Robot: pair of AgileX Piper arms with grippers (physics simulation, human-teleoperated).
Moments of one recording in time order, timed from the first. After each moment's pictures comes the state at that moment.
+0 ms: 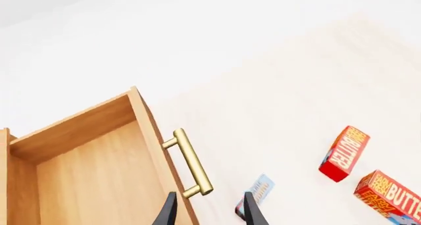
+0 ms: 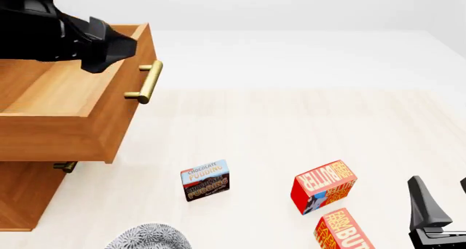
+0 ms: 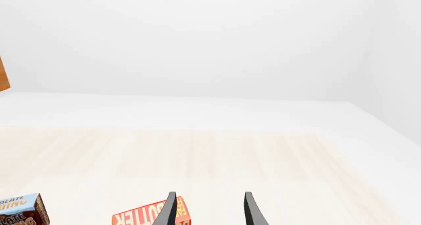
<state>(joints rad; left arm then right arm) -0.43 1.09 -1.38 0.86 0.09 -0.01 0.02 0.00 -0.05 -0.04</state>
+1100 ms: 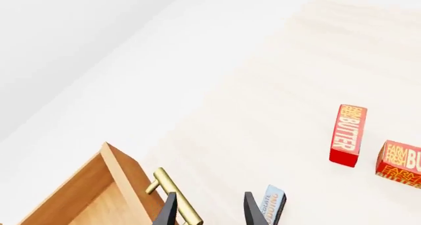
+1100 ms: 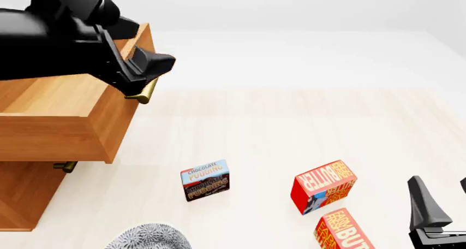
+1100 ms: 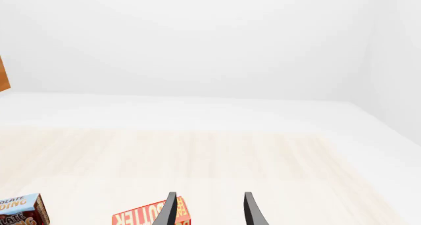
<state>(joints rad) -0.57 1.11 -1.27 0.64 0.37 -0.01 0.02 0.00 -0.05 -0.04</state>
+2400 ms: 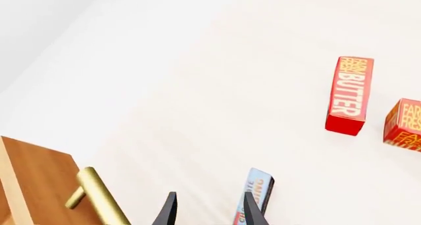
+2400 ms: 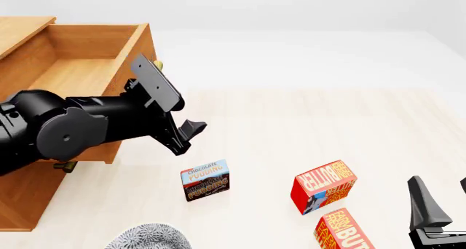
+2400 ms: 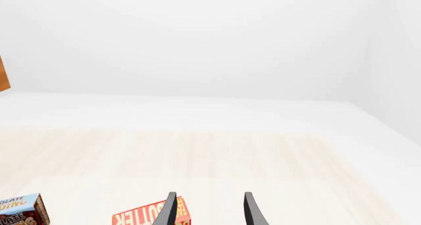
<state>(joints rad) -0.60 1.26 -0.94 0.33 0.40 -0.01 0.02 0.00 -0.05 -0.04</state>
